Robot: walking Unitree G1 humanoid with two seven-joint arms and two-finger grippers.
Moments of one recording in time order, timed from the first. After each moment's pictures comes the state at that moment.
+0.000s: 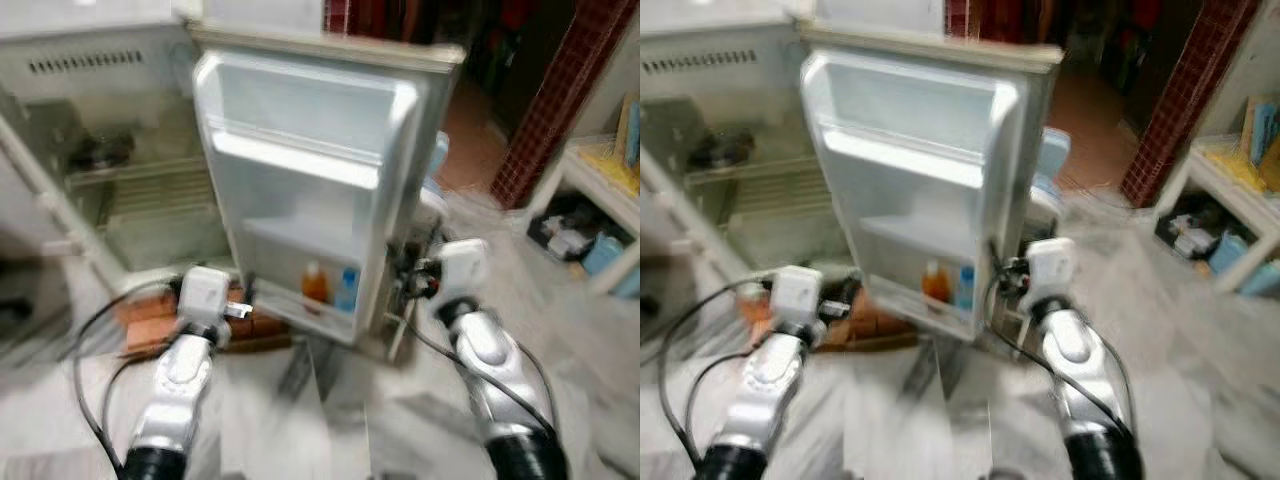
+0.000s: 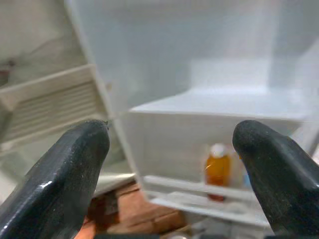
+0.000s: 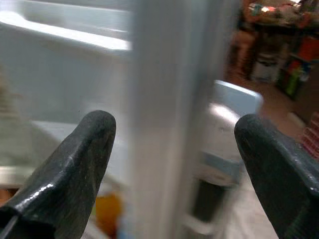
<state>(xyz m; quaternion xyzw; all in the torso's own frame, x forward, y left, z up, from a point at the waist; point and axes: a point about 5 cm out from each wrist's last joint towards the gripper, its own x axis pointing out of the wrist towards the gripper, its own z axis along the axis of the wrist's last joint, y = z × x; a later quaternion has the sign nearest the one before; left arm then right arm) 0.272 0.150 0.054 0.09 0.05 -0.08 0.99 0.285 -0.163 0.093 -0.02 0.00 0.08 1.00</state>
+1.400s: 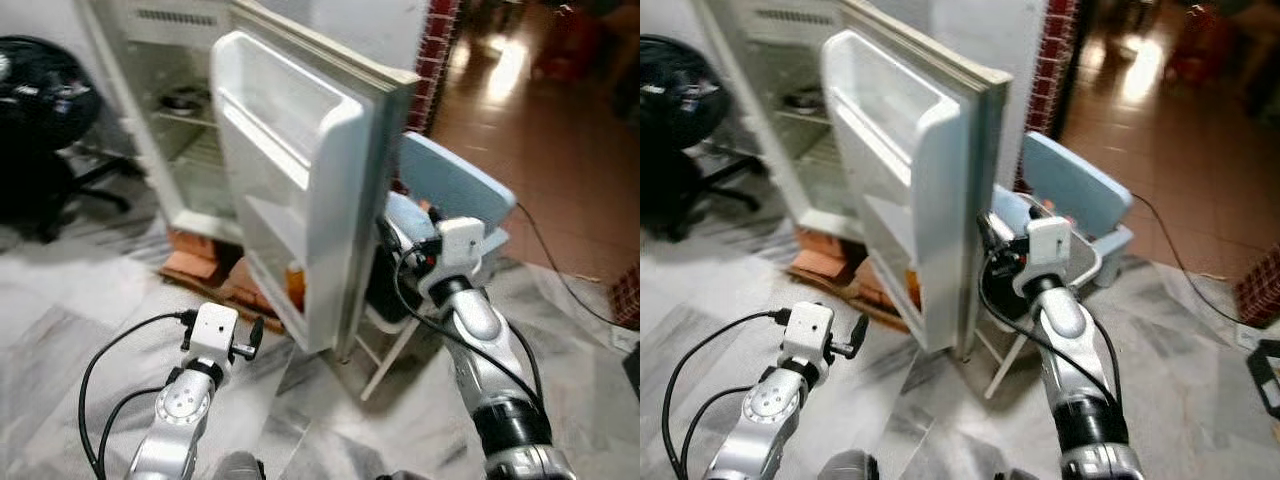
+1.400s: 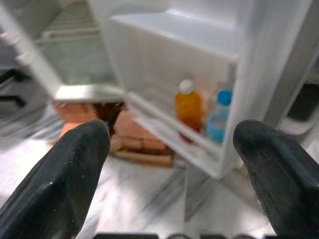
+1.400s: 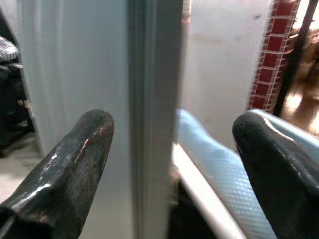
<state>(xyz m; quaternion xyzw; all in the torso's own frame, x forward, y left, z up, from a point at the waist) 0.235 0.152 0.016 0.09 0.16 -0.11 0.98 0.318 -0.144 0.112 0.00 -0.04 0.13 0.99</state>
